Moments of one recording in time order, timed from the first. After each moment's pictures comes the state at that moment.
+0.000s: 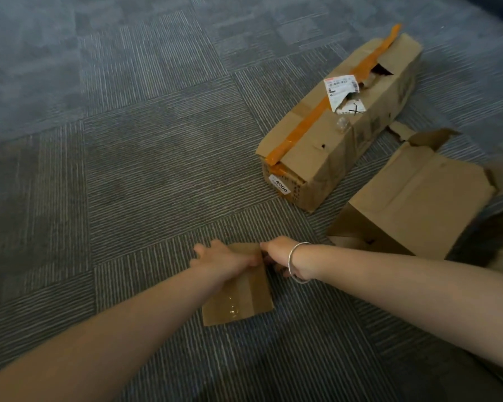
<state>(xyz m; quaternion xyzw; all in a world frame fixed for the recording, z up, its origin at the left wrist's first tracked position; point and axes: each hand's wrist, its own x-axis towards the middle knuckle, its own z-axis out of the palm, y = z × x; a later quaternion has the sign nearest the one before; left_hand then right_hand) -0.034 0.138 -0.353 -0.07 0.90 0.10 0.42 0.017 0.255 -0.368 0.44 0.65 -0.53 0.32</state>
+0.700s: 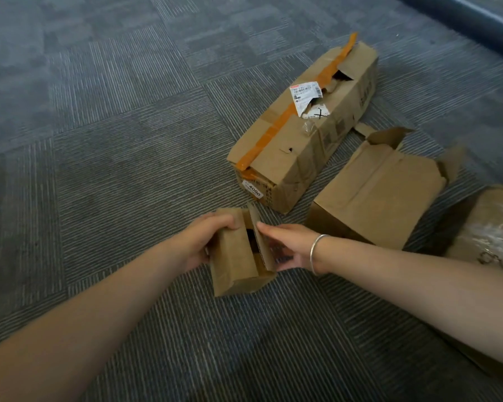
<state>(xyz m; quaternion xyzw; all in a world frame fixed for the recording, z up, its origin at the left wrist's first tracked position) -0.054 0.165 -0.314 -0.06 0.73 0.45 0.50 0.057 0.318 -0.346 0.42 0.51 -0.71 0.25</state>
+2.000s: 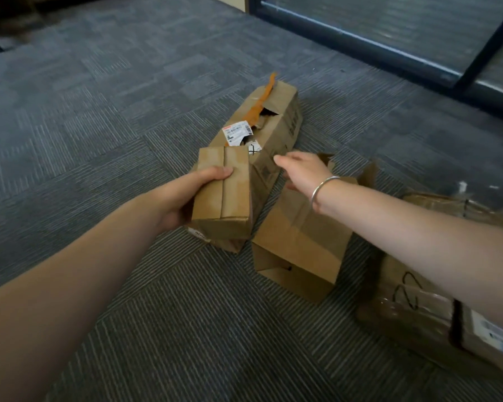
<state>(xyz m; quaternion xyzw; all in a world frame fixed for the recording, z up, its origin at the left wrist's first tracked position) -0.092 0.299 -0.227 0.11 0.70 0.45 0.54 0.057 0.450 -0.241 0.46 0.68 -0.55 -0.14</state>
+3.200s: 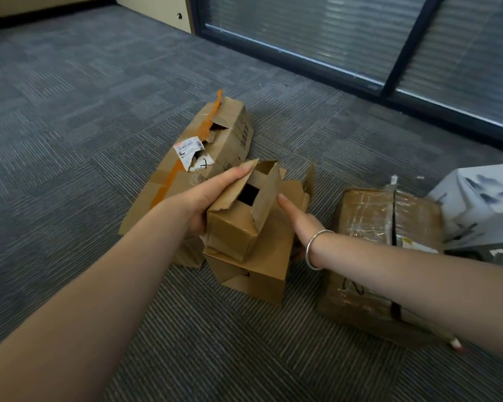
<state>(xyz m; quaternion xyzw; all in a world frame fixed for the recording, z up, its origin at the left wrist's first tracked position) -0.016 0.376 -0.225 0.16 0.68 0.37 0.61 0.149 0.443 -0.290 0.62 0.47 -0.62 -0.13</state>
